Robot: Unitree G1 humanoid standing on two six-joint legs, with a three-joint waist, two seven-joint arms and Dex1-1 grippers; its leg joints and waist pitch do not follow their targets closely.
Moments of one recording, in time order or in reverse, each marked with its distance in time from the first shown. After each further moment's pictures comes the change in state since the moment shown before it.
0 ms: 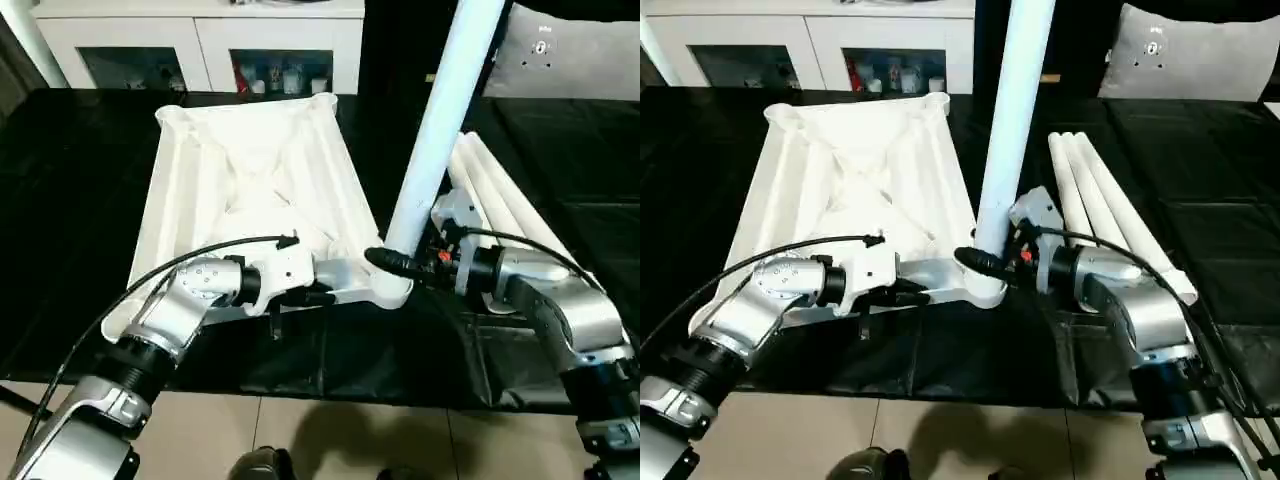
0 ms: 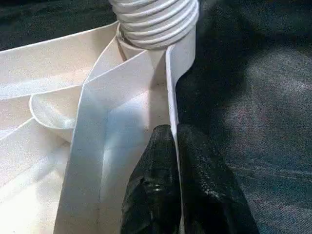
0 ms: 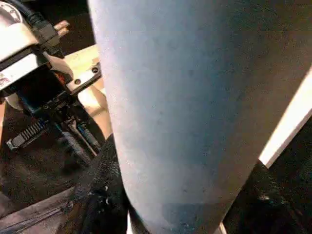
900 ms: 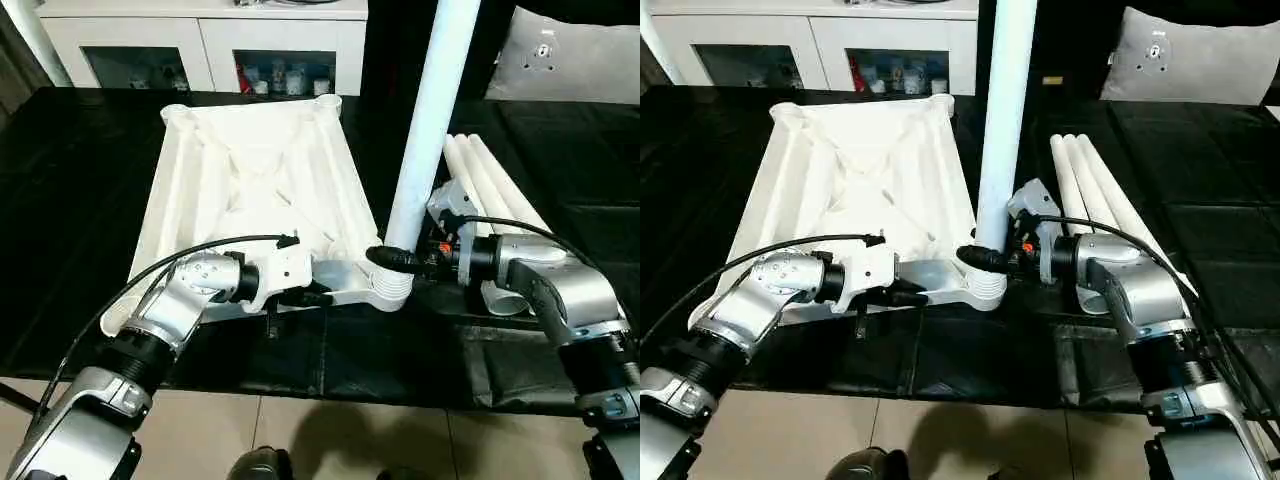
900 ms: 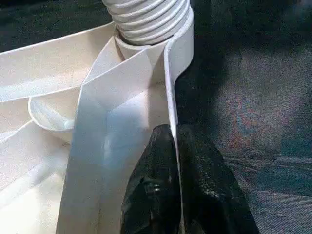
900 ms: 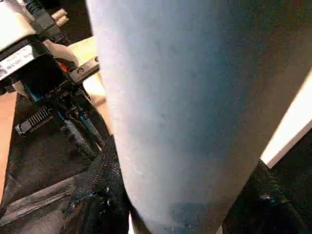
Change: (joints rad) left arm -0.029 0.002 -0.005 0.051 0.011 -0.044 -0.032; right arm -0.076 -0.018 0.024 0.119 -0.024 -0.010 0.092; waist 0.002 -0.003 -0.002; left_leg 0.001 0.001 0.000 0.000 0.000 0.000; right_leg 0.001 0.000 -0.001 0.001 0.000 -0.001
